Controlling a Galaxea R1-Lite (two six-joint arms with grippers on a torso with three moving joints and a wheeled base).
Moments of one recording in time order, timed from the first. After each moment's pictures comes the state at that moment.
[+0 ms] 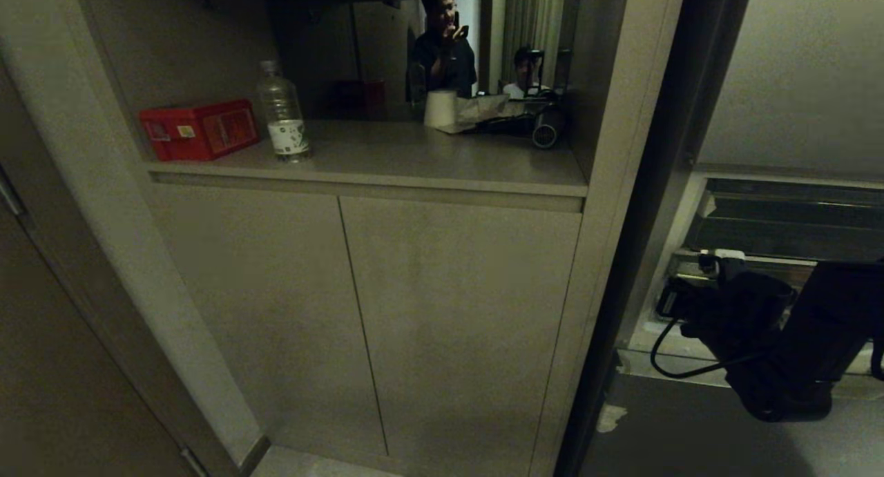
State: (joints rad) left arm -0.01 0.00 0.00 0.00 0.00 0.03; right arm 0.00 2.32 -0.73 -1.52 -0.07 0.06
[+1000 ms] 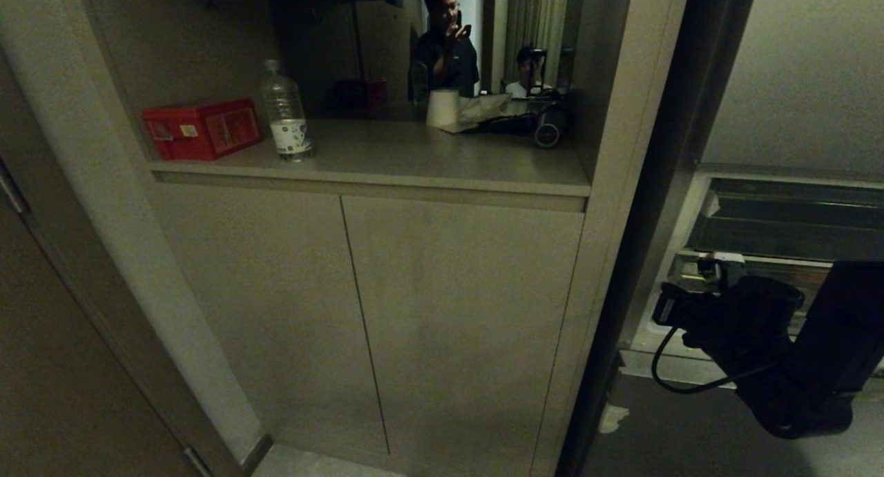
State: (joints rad) left arm -0.01 0.00 0.00 0.00 0.00 0.03; right arm 0.02 2.22 -0.59 -1.52 -0.08 0.07
